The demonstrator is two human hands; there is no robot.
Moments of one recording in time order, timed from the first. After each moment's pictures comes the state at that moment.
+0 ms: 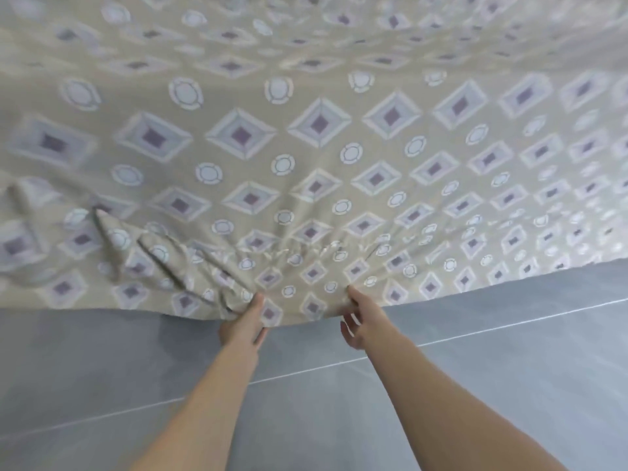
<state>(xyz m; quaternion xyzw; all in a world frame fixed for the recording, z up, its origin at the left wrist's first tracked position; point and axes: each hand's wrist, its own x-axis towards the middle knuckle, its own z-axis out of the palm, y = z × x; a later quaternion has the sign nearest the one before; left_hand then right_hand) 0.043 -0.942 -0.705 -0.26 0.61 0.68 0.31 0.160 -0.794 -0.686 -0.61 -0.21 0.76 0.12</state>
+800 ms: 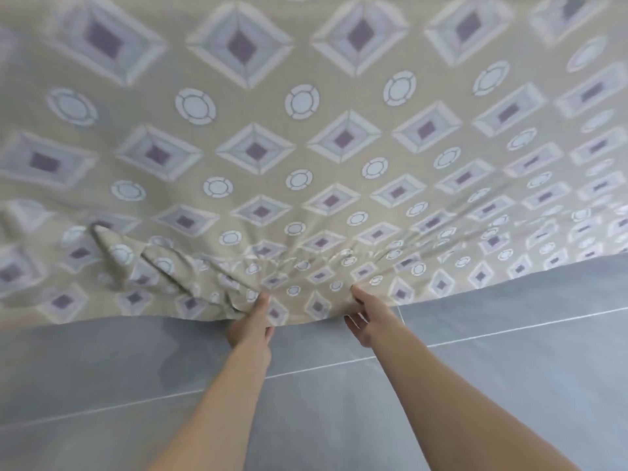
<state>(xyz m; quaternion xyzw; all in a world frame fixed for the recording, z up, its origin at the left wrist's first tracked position) 0.033 -0.933 -0.745 -0.33 0.61 0.67 0.26 0.135 -0.786 -0.744 -0.62 -0.21 0.74 0.14</state>
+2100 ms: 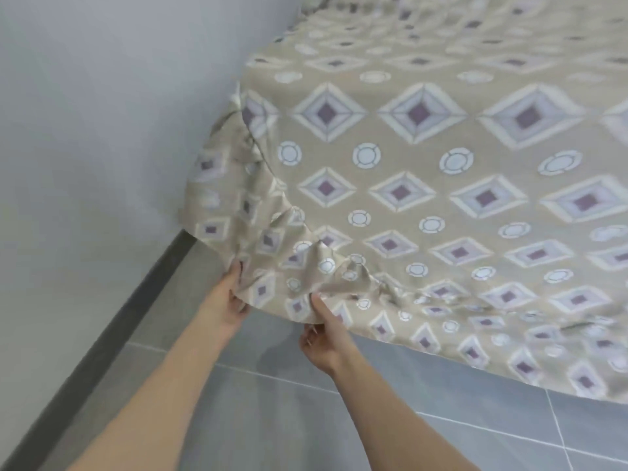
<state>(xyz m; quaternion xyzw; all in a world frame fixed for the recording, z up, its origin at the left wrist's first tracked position) -0.082 -1.146 -0.646 -0.21 0.53 0.80 0.19 -0.005 -1.006 -0.714 -0.37 -0.22 0.90 -0.09</state>
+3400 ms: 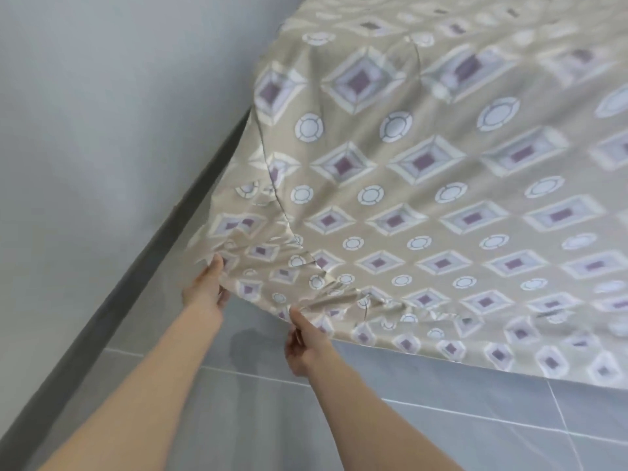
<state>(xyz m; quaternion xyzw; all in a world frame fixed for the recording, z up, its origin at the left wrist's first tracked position) -0.130 -1.171 -0.678 -0.28 0.58 0.76 0.11 -0.035 -1.056 -0.742 -0.51 -0.21 0.83 -0.07</state>
